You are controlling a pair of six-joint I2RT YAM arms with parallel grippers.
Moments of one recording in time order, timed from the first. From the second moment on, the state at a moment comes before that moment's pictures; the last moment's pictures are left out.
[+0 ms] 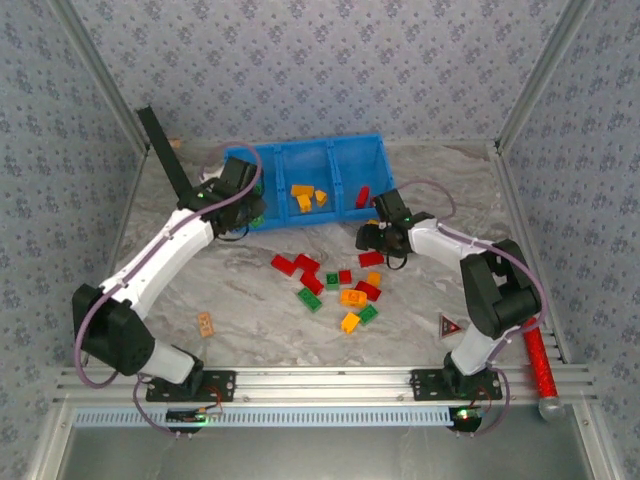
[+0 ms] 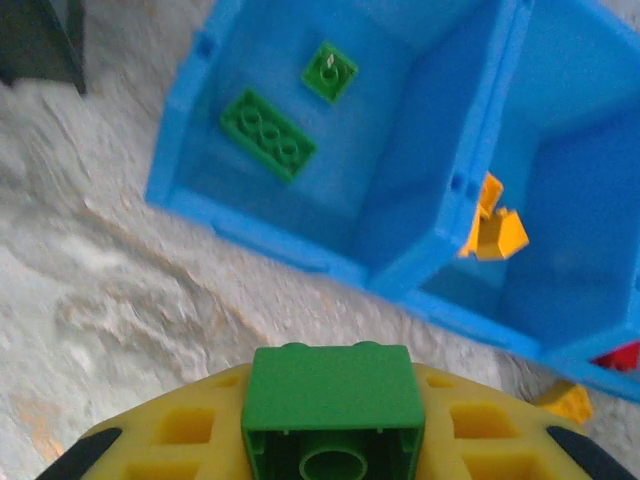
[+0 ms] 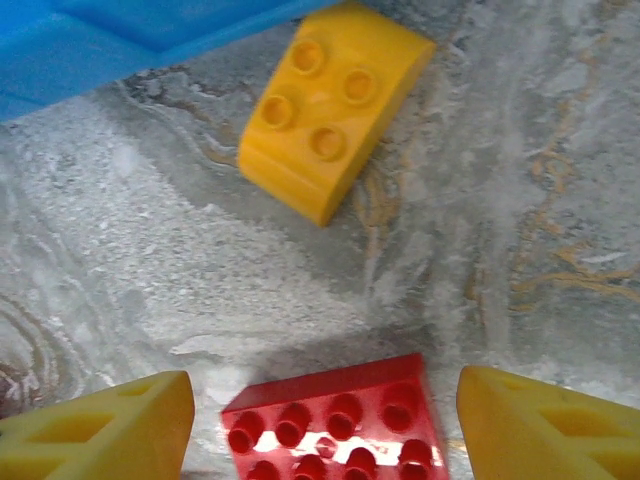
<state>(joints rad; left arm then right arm) -0.49 1.46 1.35 -0.82 -0.28 -0.98 0.43 1.68 1.03 -0.43 -0.03 0.56</state>
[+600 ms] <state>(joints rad) -0.38 1.91 1.74 -0.89 -0.30 -0.69 0.52 1.79 1.13 -0.55 0.05 0.48</state>
